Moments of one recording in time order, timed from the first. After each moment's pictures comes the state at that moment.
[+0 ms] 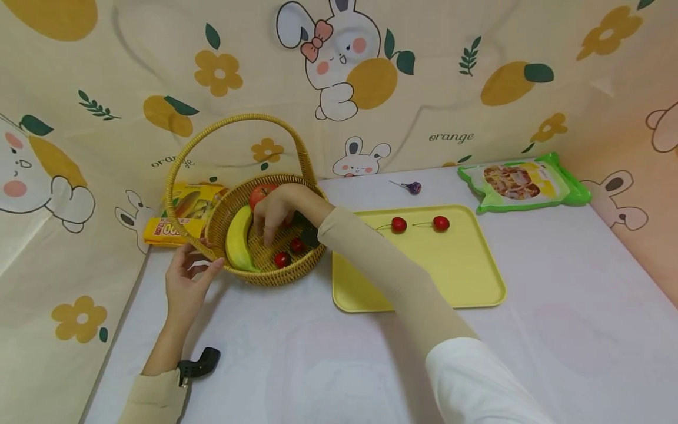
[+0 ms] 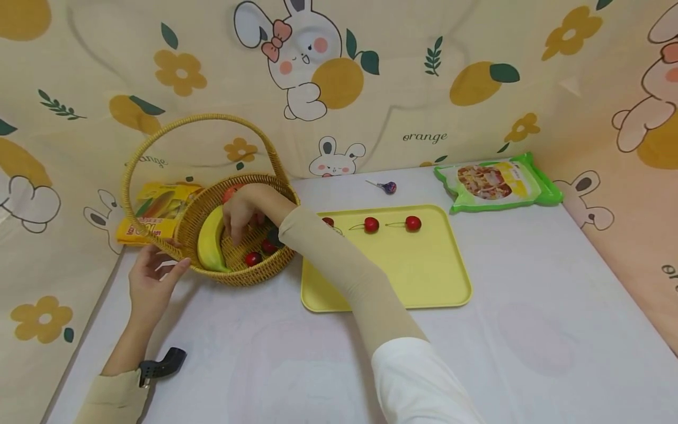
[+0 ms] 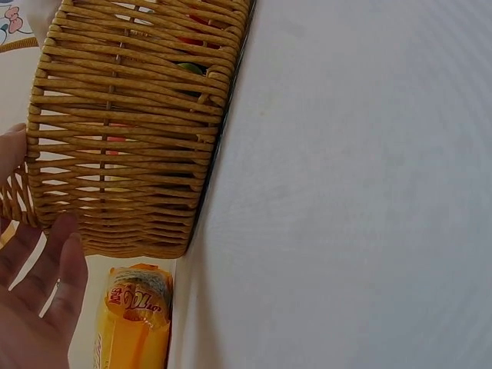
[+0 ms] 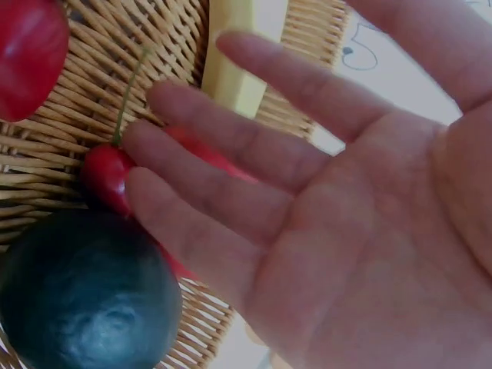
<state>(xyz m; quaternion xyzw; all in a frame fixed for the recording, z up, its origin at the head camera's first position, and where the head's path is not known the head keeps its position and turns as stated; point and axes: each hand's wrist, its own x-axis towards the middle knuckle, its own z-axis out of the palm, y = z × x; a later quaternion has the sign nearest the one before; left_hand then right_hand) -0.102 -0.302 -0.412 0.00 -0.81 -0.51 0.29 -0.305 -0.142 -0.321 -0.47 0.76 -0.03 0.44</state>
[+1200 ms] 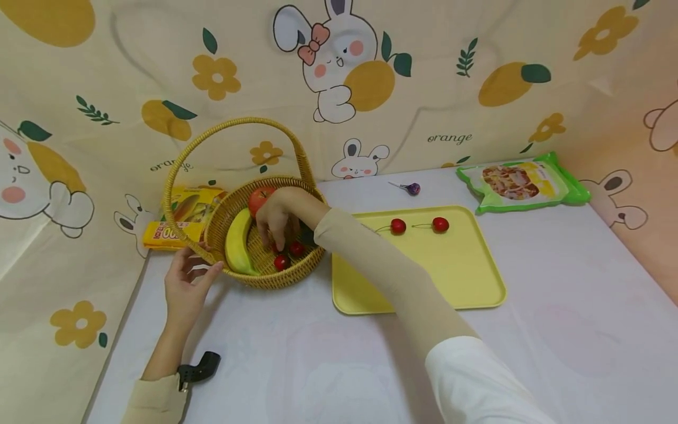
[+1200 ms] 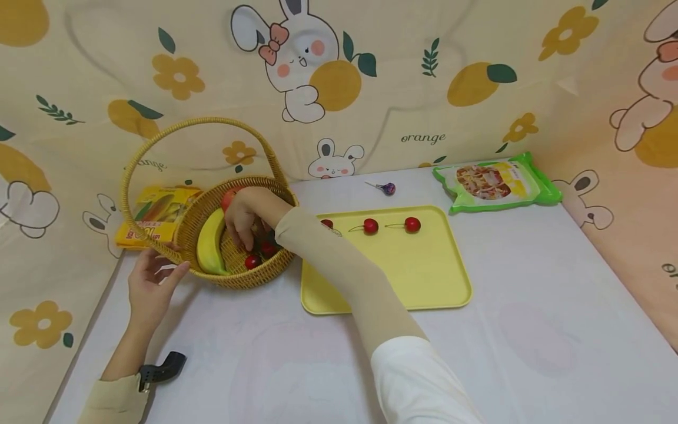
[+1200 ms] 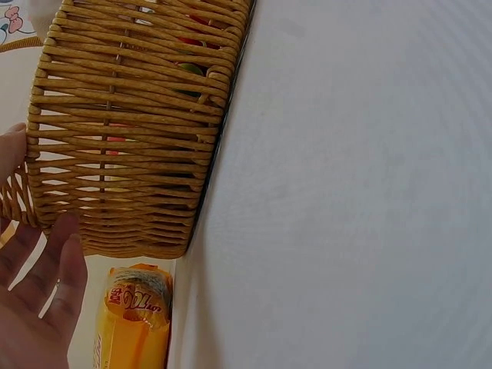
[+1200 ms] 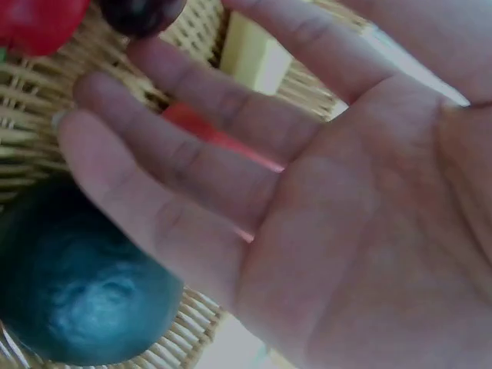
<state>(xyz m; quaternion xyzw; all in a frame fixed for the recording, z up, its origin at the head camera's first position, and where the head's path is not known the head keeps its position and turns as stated) -0.098 -0.295 -0.403 0.00 -0.81 -0.51 0.29 -0.304 -0.144 -0.320 -0.43 0.76 0.01 0.49</state>
